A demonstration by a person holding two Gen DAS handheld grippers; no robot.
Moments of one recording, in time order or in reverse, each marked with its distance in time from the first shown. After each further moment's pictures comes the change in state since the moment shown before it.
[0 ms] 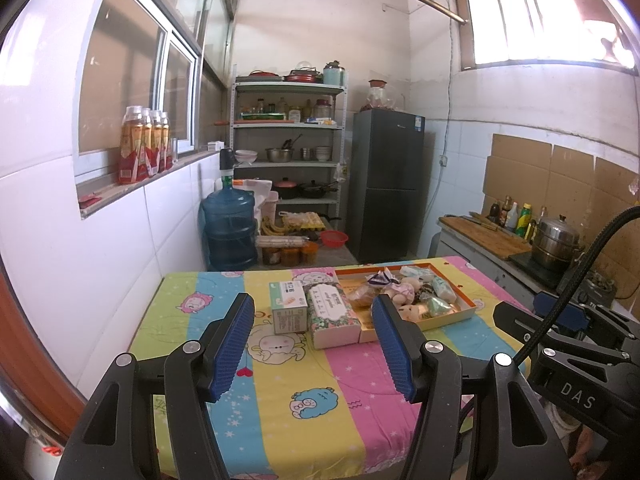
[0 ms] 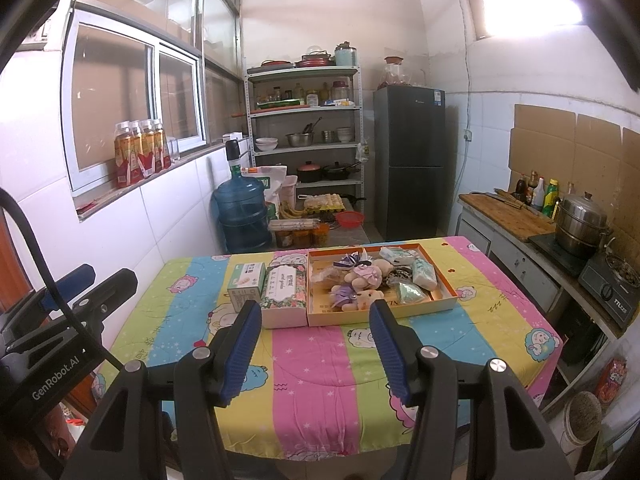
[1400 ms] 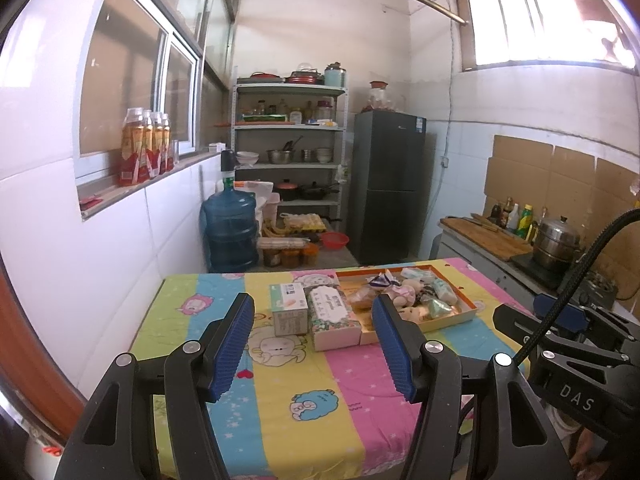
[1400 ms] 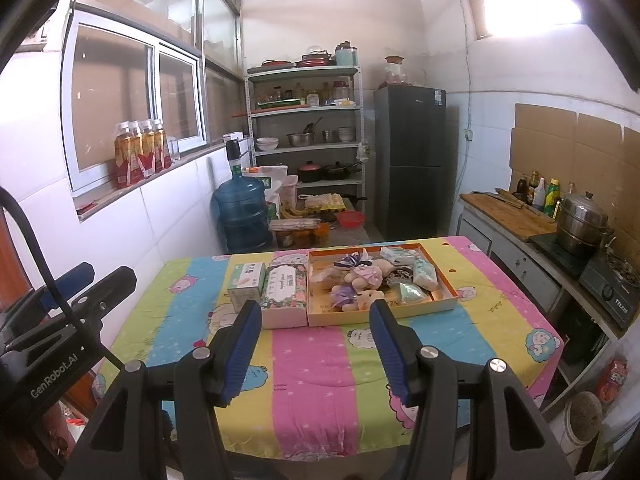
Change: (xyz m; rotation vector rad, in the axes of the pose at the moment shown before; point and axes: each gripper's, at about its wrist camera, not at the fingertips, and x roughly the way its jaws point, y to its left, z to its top) left arm -0.001 -0.003 0.001 0.001 -0.003 0.002; right arm 0.000 0.000 -0.001 0.000 -0.001 0.000
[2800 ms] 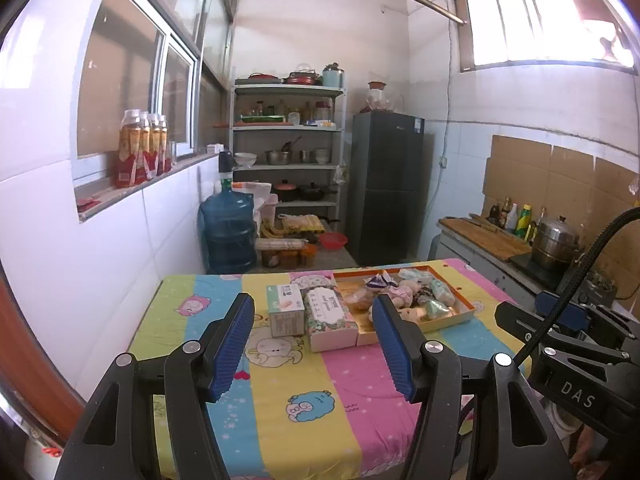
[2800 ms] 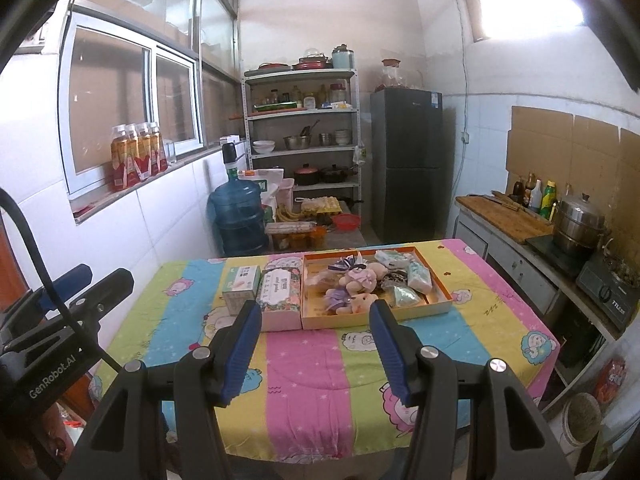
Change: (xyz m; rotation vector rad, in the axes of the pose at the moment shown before) left arm 0.008 -0.007 0.001 0.000 -0.001 0.000; right arm 0.004 -0.010 0.006 0.003 -0.008 -0.011
